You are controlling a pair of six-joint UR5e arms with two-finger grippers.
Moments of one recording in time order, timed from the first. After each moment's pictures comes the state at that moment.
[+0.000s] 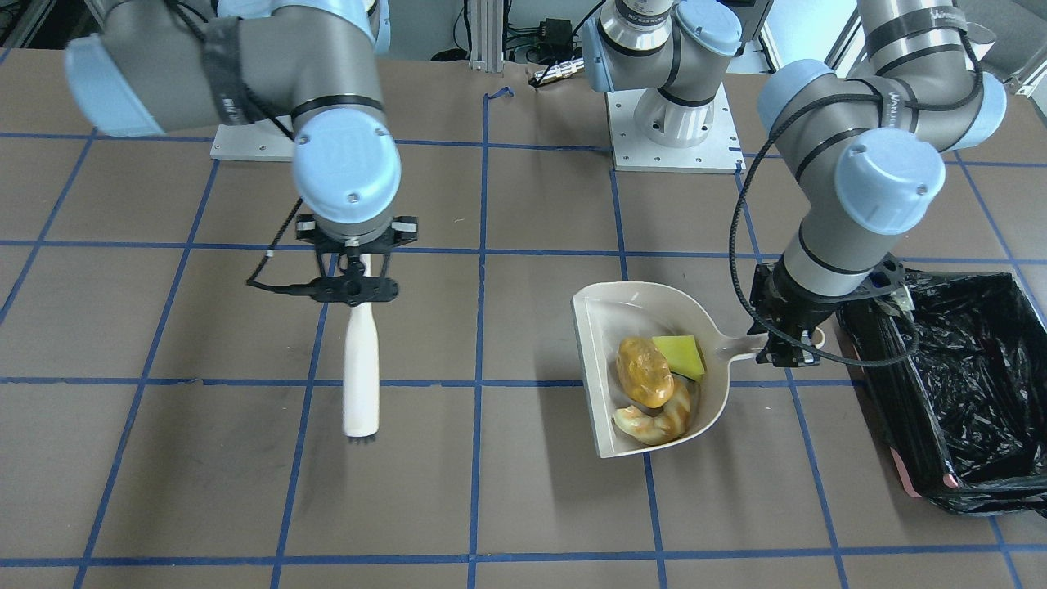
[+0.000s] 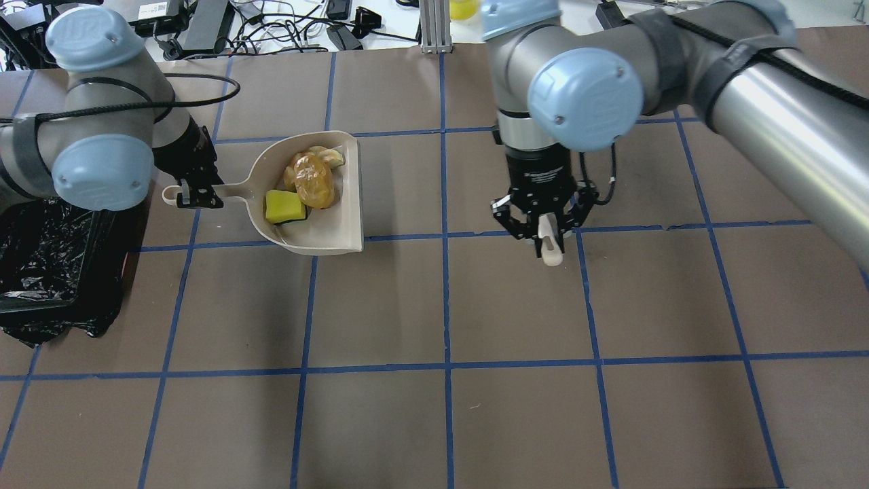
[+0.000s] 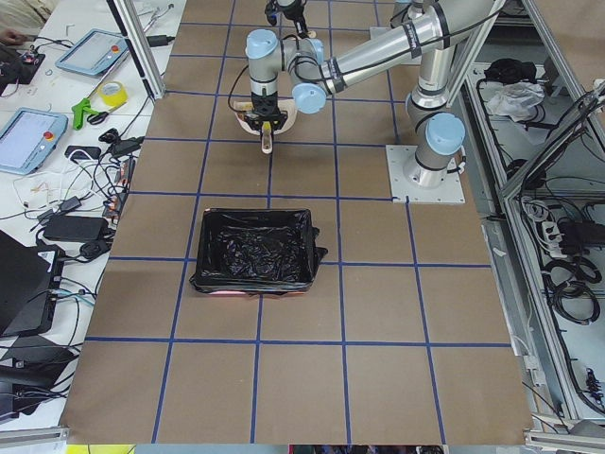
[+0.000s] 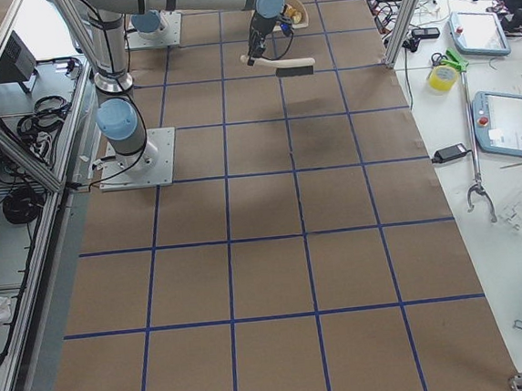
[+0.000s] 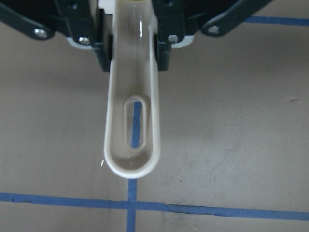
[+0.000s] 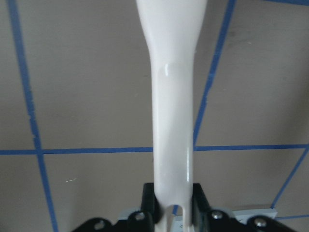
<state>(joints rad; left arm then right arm) -1.38 -1.77 -1.76 -1.13 1.63 -1.47 1.76 -1.30 1.55 -1.38 -1.67 0.15</state>
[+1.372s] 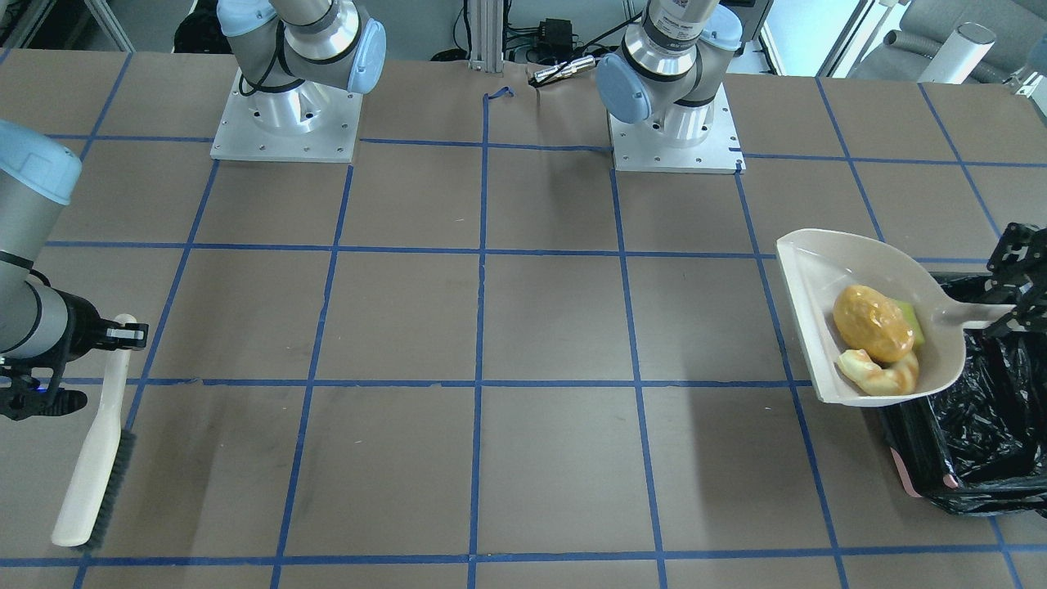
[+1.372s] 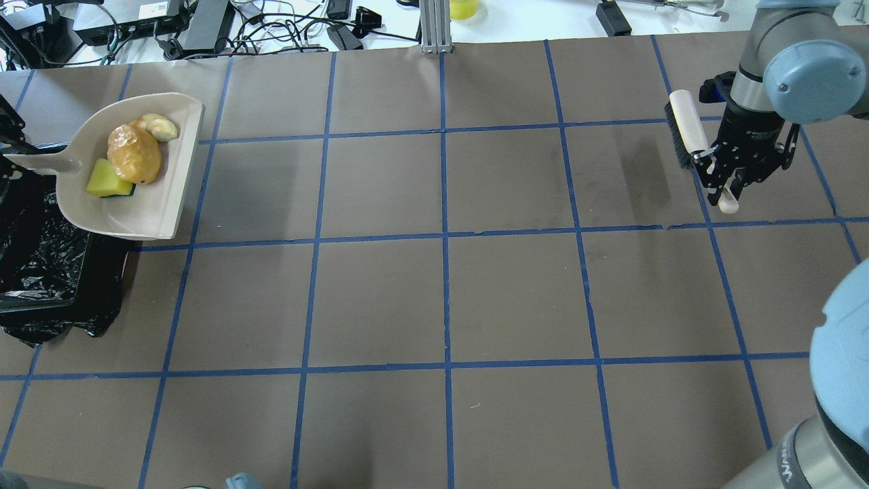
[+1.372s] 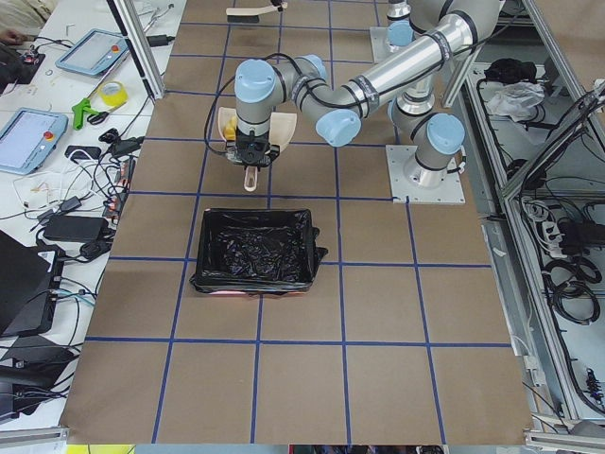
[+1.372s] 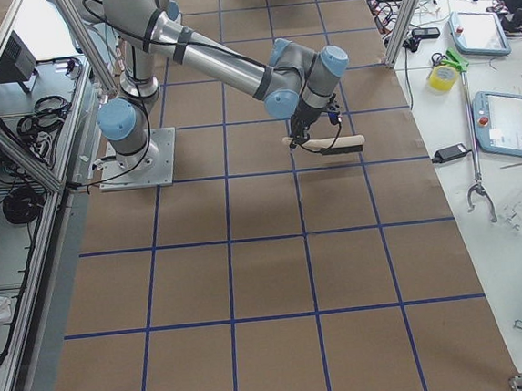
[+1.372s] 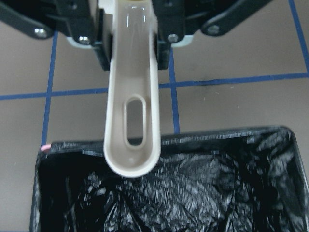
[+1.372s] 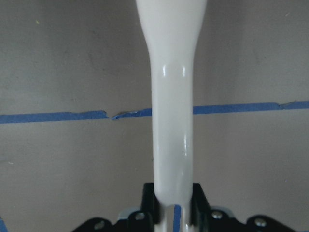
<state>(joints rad) -0.91 -1.78 -1.54 -1.33 1.44 -0.86 1.26 -1.18 1.60 -1.72 -1.75 -0.27</state>
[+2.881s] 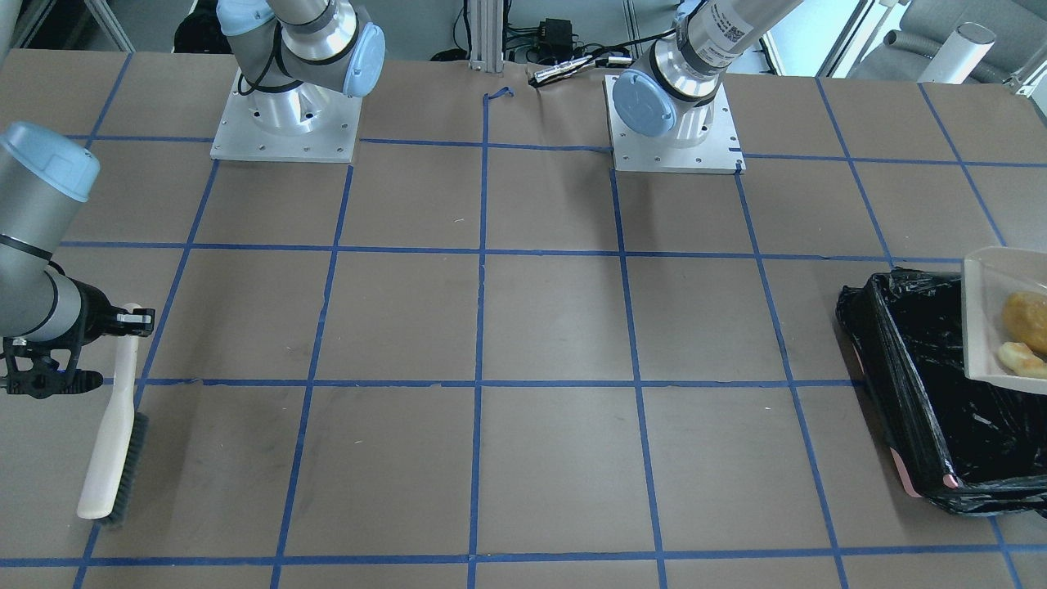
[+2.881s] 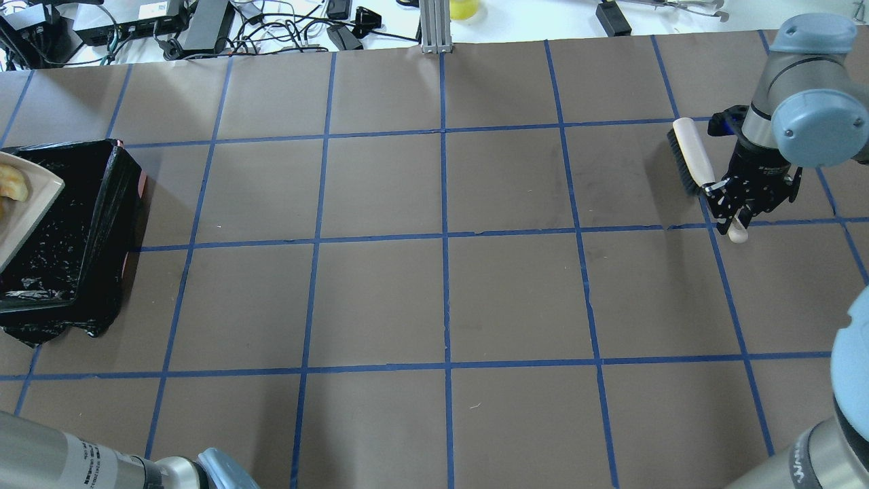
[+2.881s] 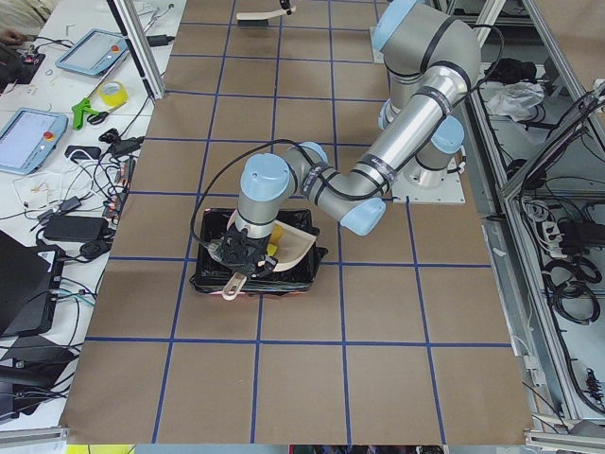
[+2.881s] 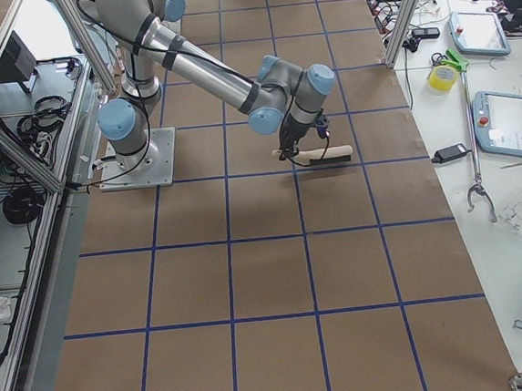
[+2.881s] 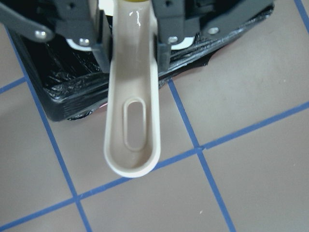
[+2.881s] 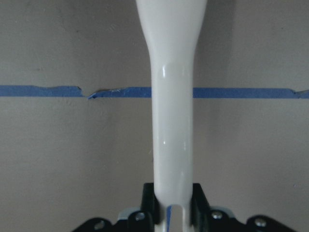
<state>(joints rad) -0.69 -1.99 -1.39 -0.92 1.54 -0.26 1.22 -1.21 1.74 -1.84 -1.76 -0.36</state>
